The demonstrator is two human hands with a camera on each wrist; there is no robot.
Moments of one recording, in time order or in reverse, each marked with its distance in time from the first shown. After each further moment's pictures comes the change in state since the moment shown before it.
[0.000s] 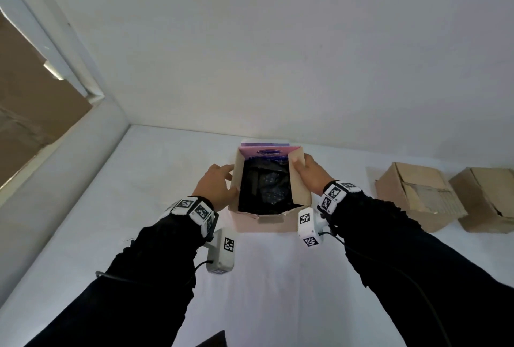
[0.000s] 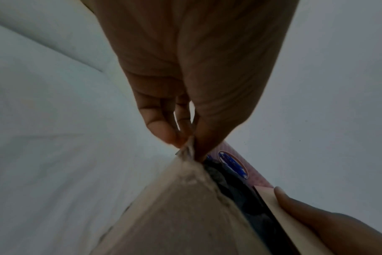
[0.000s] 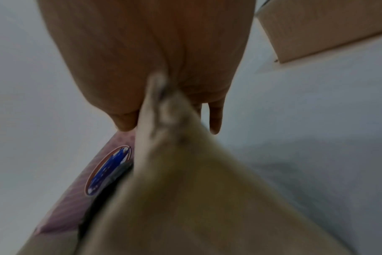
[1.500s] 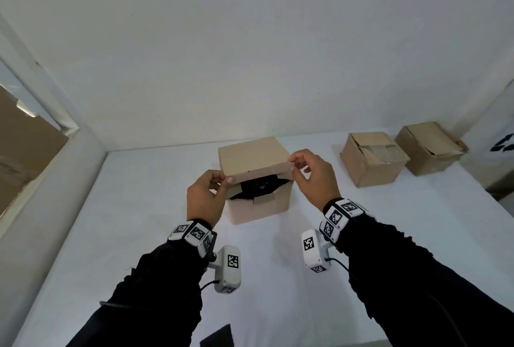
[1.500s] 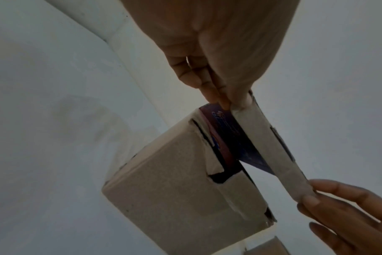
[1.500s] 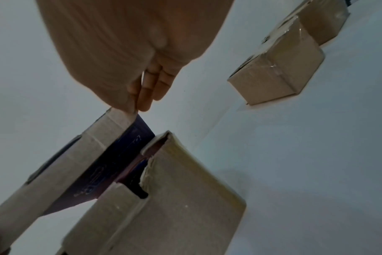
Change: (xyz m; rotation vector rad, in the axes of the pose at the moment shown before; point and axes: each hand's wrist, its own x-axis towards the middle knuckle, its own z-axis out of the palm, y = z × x) left_hand -0.072 0.005 0.007 -0.507 0.393 0.220; right_hand -0.148 0.006 0.014 0.018 0.624 -0.481
